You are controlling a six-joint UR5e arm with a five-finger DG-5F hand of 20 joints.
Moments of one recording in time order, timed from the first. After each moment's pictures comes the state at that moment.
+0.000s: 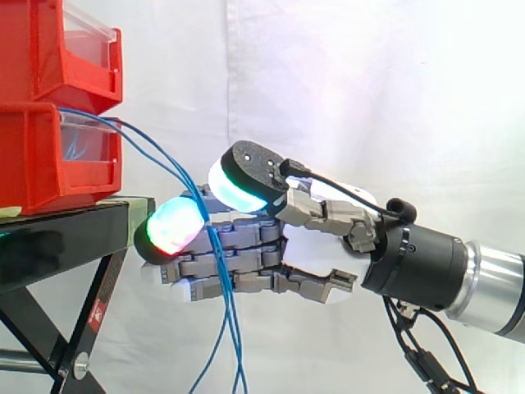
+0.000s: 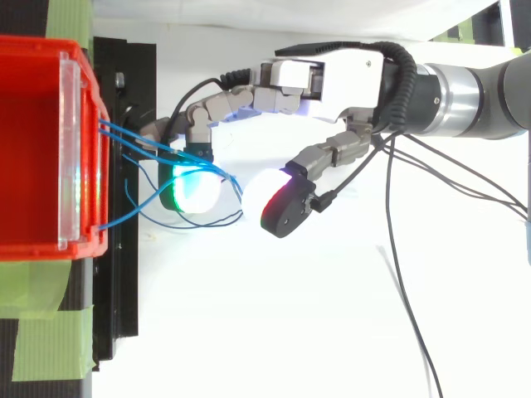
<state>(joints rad) -0.04 -2.23 -1.77 -1.98 -1.72 -0.29</state>
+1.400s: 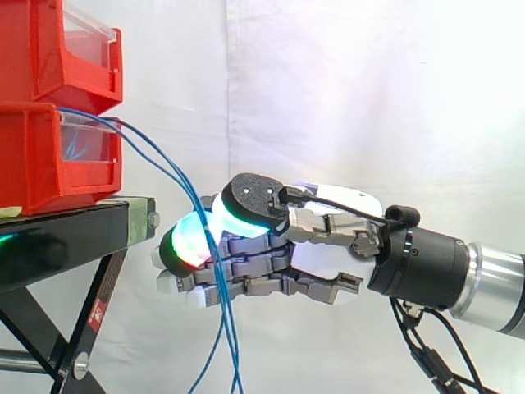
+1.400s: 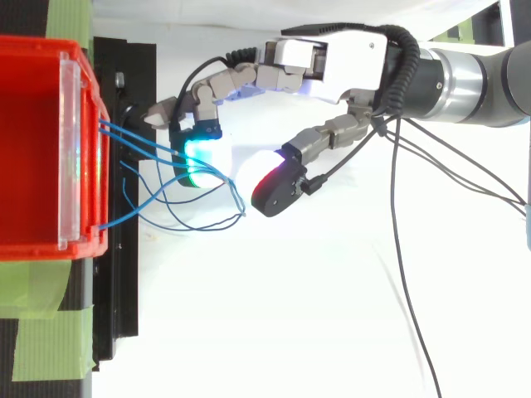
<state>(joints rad) -0.07 -2.23 -1.77 -2.00 -1.72 -0.32</state>
